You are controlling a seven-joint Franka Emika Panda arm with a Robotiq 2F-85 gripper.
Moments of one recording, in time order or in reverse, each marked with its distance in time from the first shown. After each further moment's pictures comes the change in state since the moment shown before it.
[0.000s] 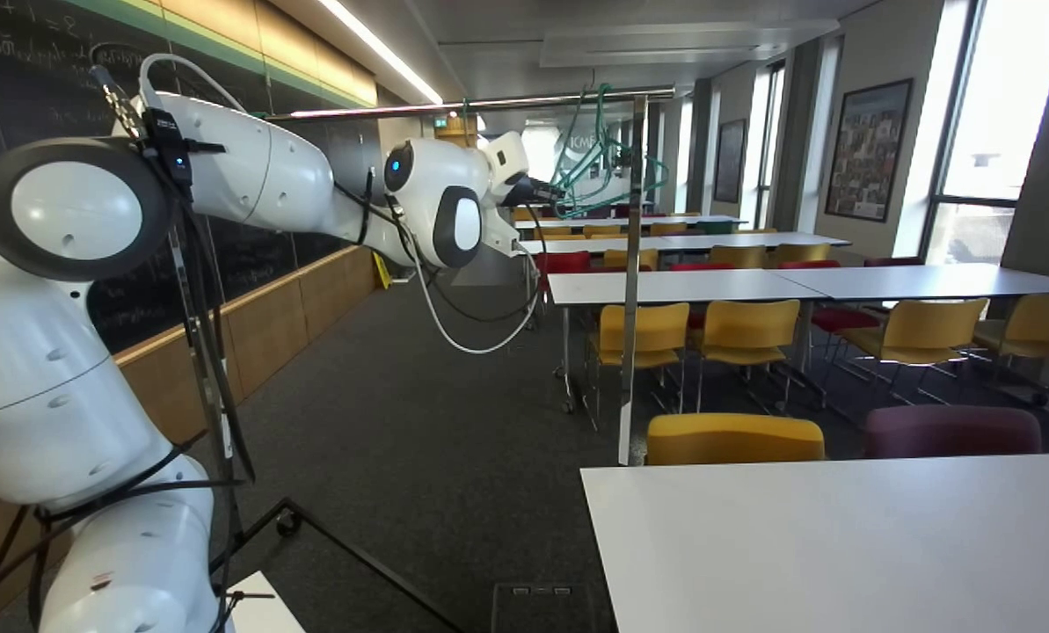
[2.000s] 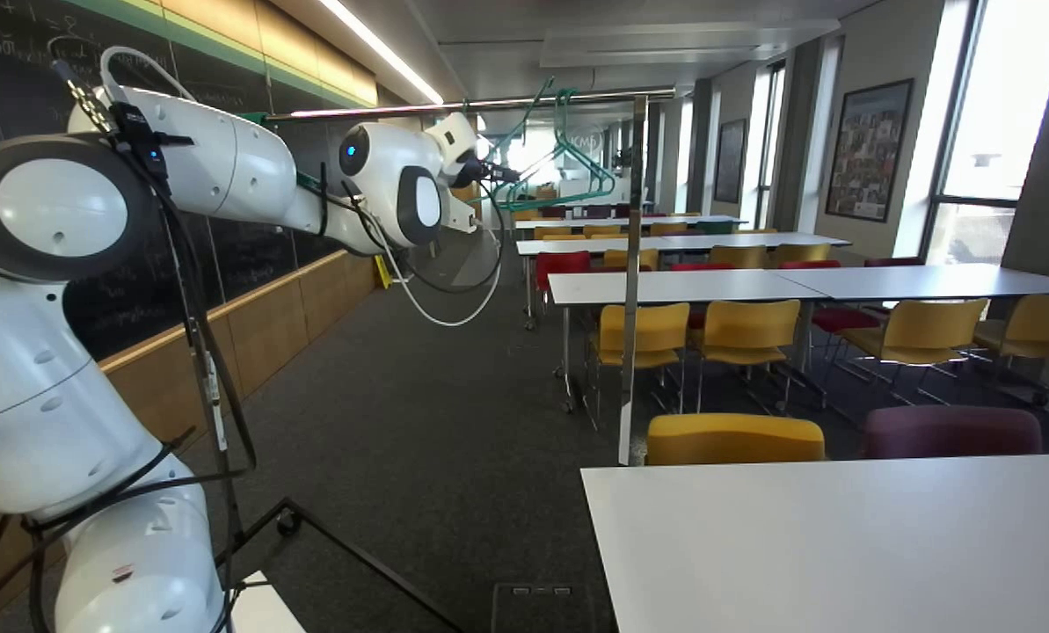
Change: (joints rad) arm 0.133 -0.058 0.017 0.013 -0.066 -0.016 0.000
